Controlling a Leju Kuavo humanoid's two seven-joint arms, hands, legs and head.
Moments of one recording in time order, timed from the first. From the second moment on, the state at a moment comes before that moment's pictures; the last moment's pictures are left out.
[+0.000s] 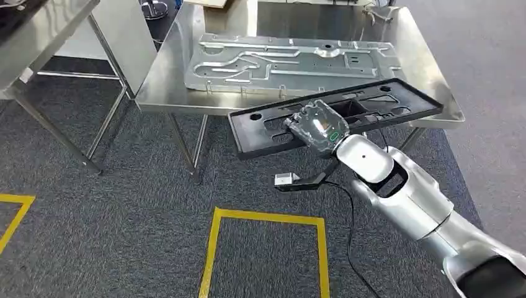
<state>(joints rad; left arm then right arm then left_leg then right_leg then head) 0.00 -0.09 1.34 -0.30 -1.51 -0.32 -0.07 -0.85 -0.33 0.82 -1.50 1.31 0.03 -0.03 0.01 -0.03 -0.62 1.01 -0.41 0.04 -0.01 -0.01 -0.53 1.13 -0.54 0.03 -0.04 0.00</state>
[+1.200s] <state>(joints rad) 0.00 -0.07 1.35 -0.29 -1.55 -0.31 -0.07 -0.75 -0.31 0.77 -1.54 1.49 0.01 0.06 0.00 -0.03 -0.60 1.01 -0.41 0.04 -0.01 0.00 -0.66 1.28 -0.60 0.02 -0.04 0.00</state>
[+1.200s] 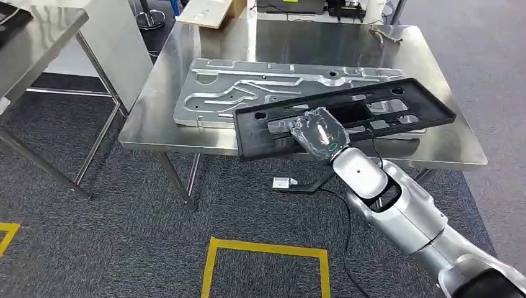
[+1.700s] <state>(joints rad) 0.00 -0.07 1.37 -0.29 -1.55 -0.31 -0.07 -0.74 -0.33 0.77 -1.55 1.49 0.01 0.06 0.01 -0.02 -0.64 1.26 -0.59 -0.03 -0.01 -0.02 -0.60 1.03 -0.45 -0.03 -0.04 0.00</state>
